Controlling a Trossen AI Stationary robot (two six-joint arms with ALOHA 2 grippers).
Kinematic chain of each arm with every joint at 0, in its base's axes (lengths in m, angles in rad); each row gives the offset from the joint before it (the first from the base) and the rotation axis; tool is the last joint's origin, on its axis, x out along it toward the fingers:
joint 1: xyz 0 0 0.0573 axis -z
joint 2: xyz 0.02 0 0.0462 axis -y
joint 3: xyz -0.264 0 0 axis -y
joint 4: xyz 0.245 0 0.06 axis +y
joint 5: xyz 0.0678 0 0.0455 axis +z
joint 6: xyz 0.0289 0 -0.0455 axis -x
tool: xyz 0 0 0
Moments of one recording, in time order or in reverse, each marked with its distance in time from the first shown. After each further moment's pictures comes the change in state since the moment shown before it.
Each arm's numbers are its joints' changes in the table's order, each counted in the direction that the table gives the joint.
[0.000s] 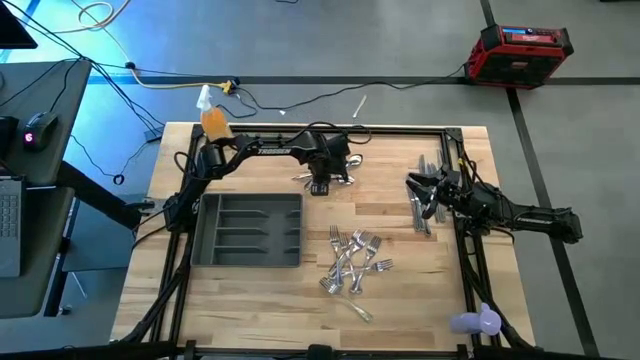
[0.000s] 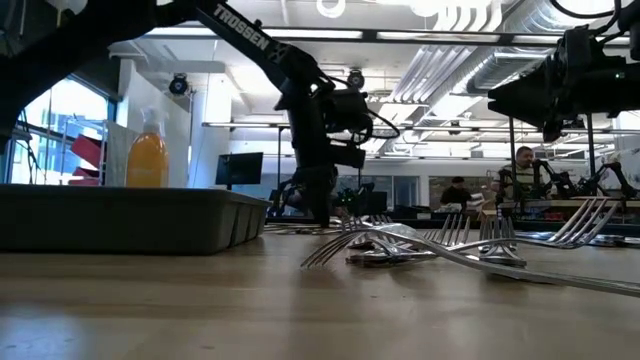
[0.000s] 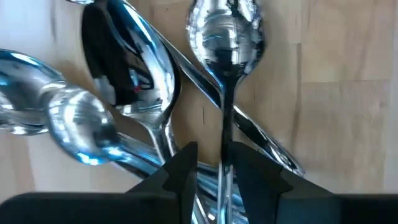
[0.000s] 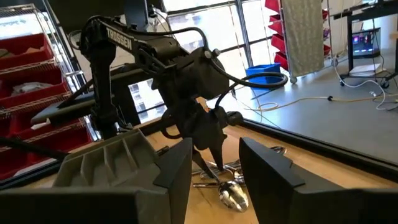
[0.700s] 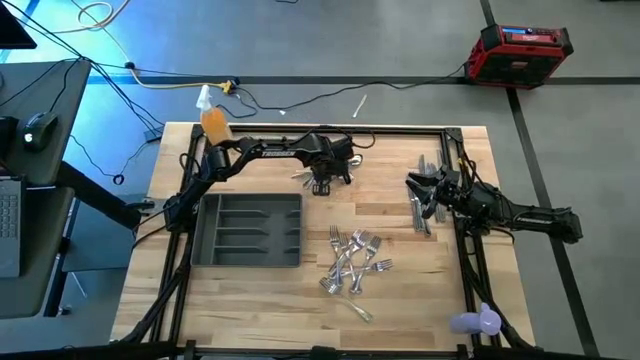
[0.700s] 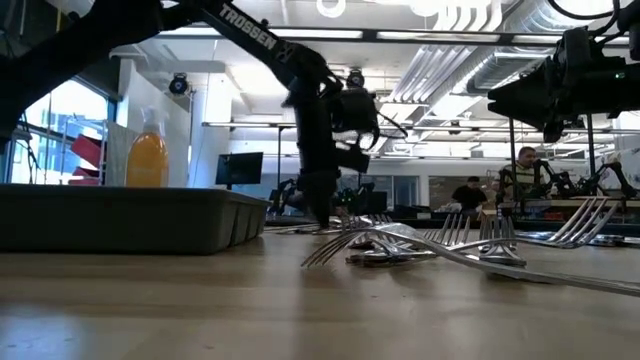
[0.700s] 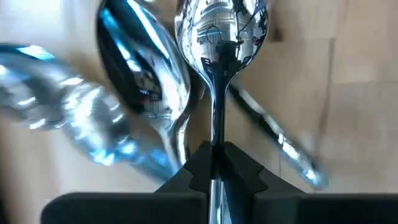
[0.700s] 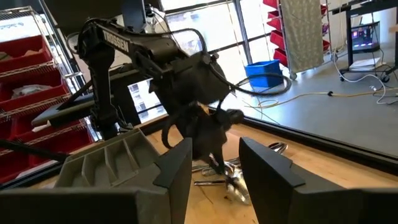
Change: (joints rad) left arm 0.037 -0.015 0.095 0.098 0.150 0.018; right arm 0.001 0.000 0.000 0.004 -0.005 -0.021
